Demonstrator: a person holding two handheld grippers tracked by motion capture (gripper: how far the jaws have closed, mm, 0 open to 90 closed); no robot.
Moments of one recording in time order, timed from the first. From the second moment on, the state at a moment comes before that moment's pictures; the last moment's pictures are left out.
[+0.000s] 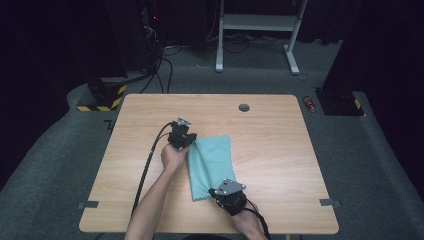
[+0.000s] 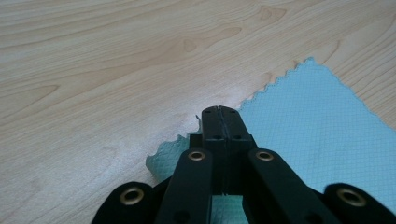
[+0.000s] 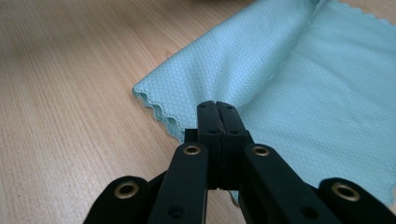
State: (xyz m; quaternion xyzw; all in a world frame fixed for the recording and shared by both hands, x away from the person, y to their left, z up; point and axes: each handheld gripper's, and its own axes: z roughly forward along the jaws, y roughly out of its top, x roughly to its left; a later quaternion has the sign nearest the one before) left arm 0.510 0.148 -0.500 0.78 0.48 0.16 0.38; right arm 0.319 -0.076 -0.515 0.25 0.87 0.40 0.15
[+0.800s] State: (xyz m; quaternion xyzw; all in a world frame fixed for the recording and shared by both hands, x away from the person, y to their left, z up) left arm 0.517 0.123 -0.493 0.79 0.45 0.15 0.39; right arm 0.317 -0.100 -0.514 0.27 0.86 0.41 0.16
